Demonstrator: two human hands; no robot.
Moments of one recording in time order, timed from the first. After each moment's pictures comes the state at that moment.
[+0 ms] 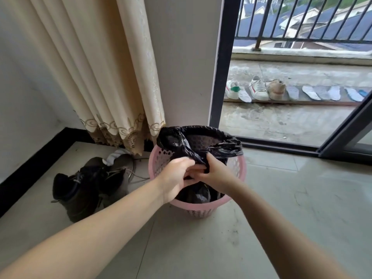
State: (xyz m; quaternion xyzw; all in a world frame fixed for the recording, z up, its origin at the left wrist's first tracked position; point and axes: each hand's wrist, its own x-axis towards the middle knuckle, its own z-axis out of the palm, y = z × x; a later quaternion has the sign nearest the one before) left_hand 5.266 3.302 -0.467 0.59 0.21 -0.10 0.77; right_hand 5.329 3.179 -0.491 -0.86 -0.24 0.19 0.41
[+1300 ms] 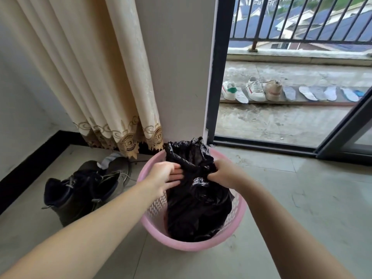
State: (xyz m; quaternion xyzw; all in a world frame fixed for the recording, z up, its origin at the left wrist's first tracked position) left_hand 5.287 3.331 -0.496 0.62 0.32 -0.06 0.71; right_hand 5.356 3.159 -0.483 -0.91 -0.20 0.25 0.27
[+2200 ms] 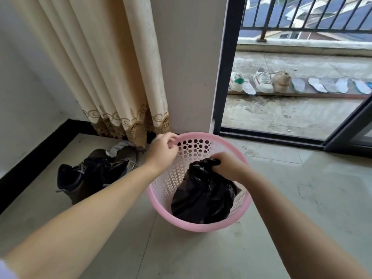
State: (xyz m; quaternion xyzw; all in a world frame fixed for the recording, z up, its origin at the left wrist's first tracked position) left_hand 5.280 3.354 -0.480 0.90 0.19 0.09 0.39; right_hand 5.344 3.170 -0.496 -0.91 -0.25 0.21 0.25
